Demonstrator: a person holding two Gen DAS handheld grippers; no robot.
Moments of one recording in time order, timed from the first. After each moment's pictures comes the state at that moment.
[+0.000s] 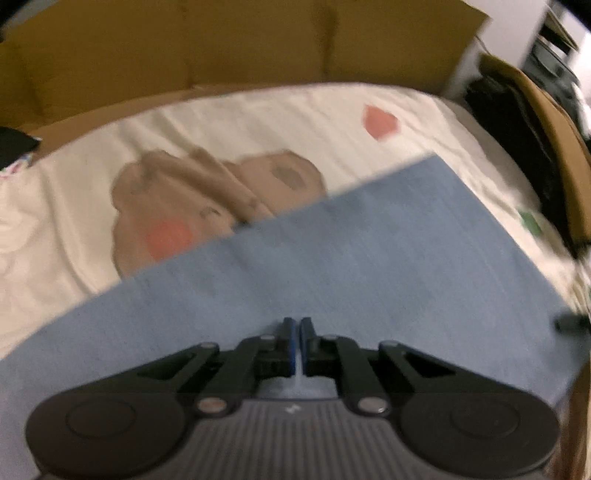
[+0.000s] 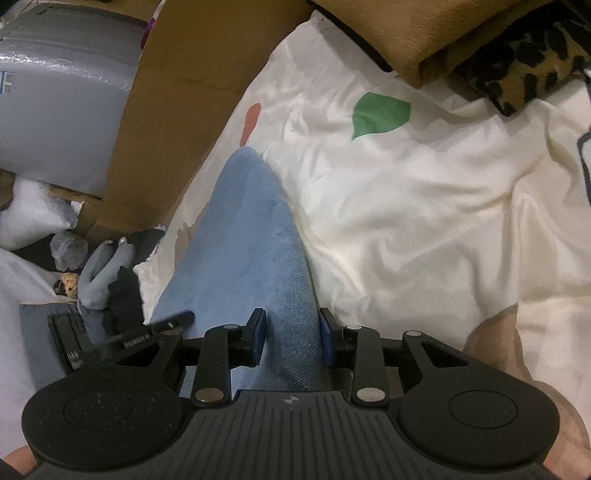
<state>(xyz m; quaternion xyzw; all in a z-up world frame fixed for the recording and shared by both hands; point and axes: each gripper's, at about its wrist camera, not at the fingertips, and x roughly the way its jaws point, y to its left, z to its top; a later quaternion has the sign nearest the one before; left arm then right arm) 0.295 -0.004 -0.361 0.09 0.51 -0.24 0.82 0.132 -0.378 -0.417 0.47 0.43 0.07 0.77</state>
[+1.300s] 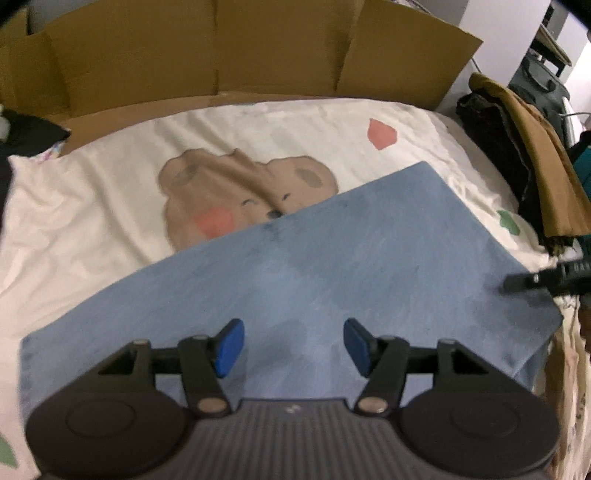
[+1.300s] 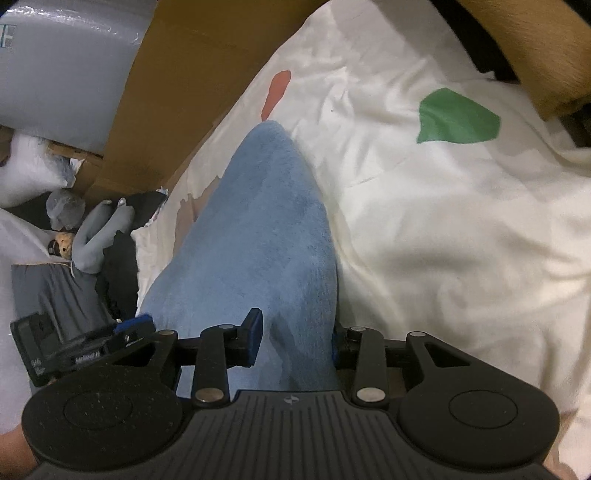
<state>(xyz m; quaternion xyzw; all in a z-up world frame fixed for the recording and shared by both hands) 0.264 0.054 -0.317 0.09 0.52 -0.25 0.81 0.193 -0.366 -0.417 0.42 0.48 0.13 0.76</state>
